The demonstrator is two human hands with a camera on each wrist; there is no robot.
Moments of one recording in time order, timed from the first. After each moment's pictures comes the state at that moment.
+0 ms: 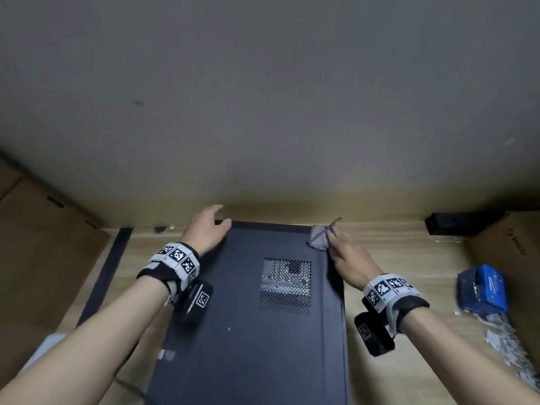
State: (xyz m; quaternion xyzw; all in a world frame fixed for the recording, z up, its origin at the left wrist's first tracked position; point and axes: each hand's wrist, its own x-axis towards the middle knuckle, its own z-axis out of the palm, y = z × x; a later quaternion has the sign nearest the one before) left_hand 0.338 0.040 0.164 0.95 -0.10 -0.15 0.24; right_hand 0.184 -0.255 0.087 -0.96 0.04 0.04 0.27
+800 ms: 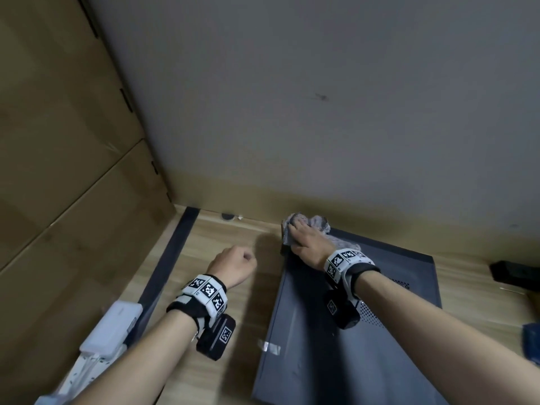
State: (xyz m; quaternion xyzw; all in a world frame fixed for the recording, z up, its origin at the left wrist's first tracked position) left_hand 0.331 0.245 0.107 0.92 -0.06 -0.26 0.28; right_hand 0.336 0.012 0.111 -0.97 -0.12 0.16 0.14
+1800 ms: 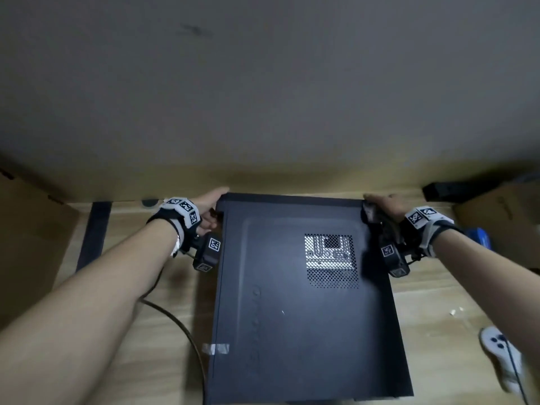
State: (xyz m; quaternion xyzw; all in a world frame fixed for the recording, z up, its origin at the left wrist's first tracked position) left_hand 0.443 0.116 0.080 0.79 0.13 -0.50 0.34; right_hand 0.248 -0.257 0.106 -0.78 0.50 0.12 0.36
